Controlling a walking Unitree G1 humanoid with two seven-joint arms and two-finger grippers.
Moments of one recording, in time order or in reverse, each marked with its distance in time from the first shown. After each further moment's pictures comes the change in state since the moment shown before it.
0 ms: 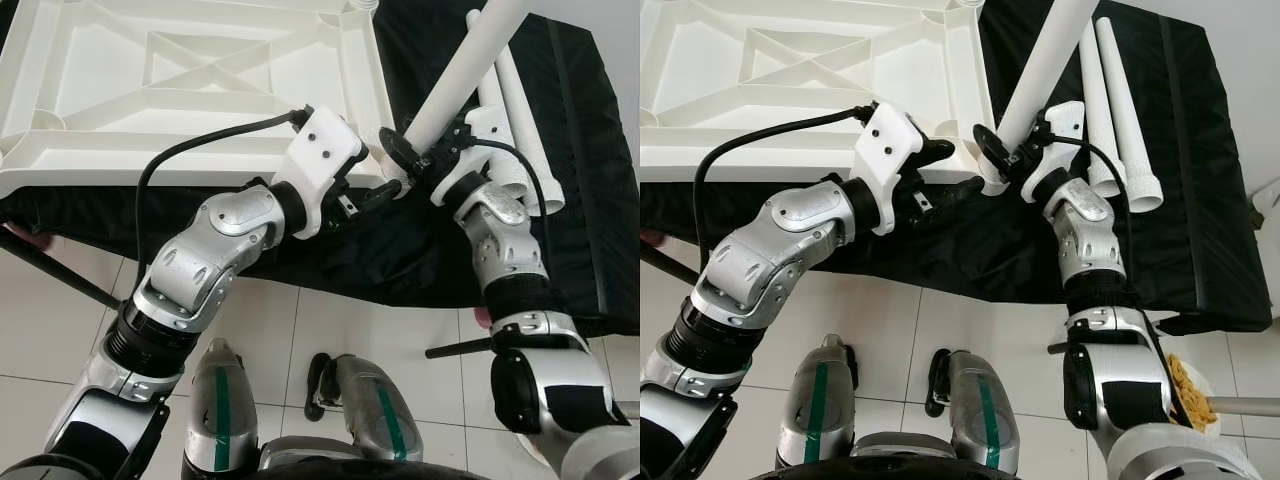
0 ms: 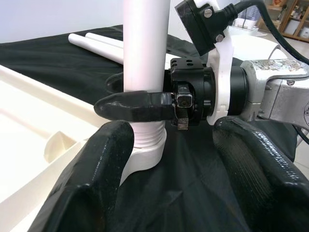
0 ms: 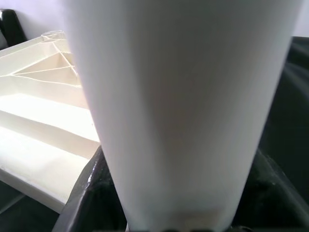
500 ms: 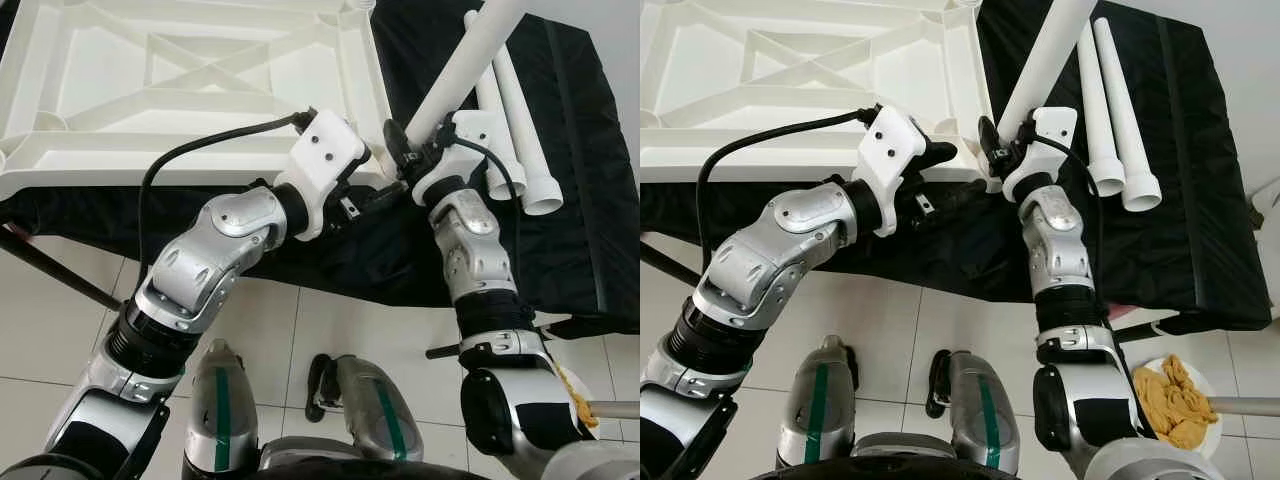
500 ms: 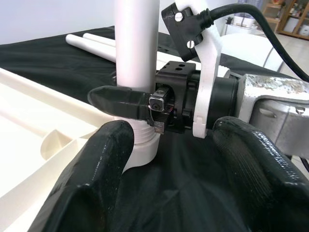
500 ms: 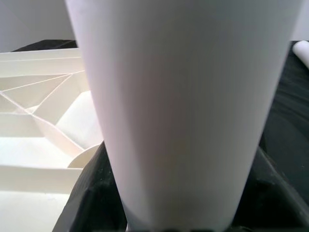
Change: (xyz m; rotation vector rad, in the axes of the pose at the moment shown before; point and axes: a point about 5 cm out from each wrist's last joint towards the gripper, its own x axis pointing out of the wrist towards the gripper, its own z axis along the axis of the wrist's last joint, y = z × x) left arm 0.001 -0.001 0.000 0.002 0.002 -0.007; right arm 0.007 0.019 -0.001 0.028 -0.022 -0.338
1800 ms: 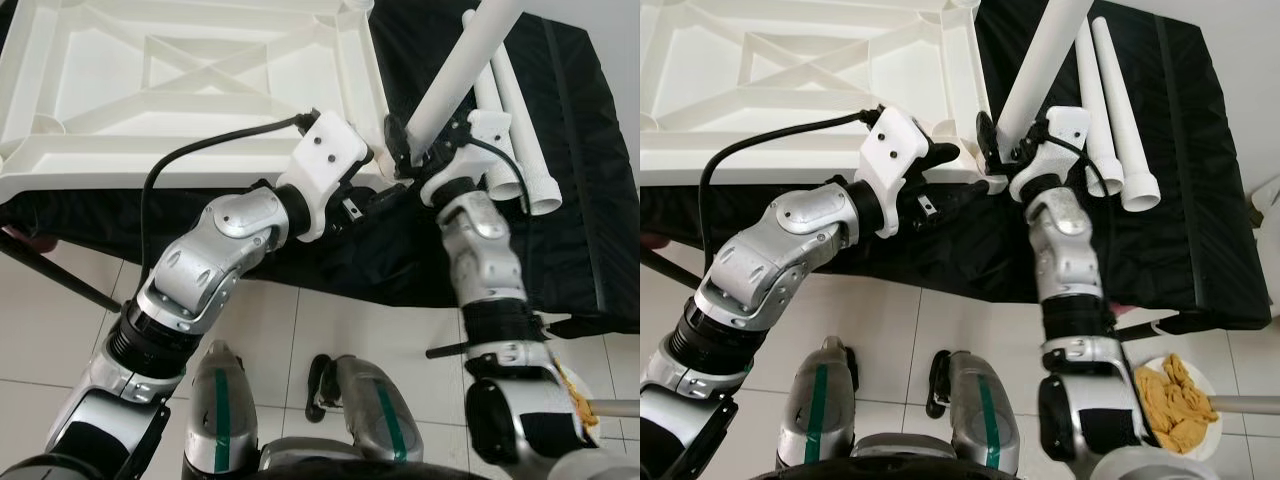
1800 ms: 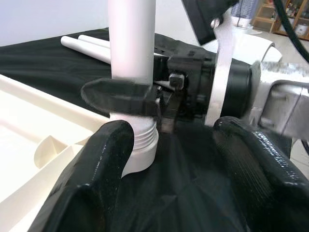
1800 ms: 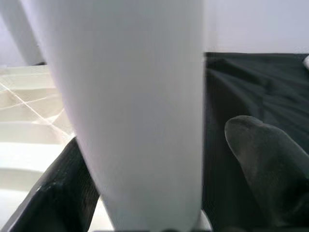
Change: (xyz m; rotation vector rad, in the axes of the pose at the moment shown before) left arm 0.001 -0.002 0.000 0.003 -0.005 -0.007; right arm -0.008 -0.014 0.013 0.008 -0.037 0.196
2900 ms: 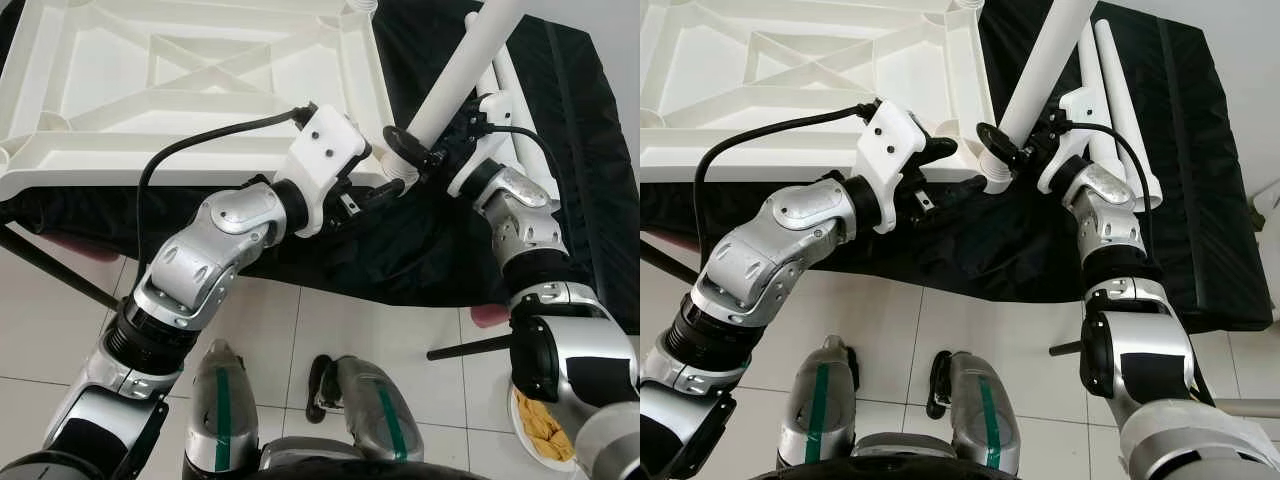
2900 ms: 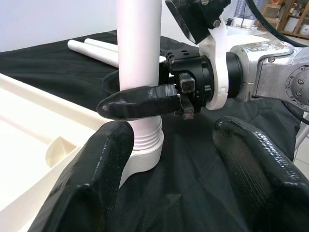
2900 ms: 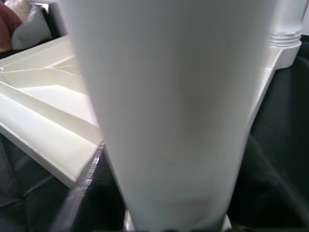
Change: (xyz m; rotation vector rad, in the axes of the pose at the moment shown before) left arm -0.001 0.003 0.003 0.013 -0.002 0.007; right arm 0.015 -0.029 -0.004 -0.044 0.110 0.362
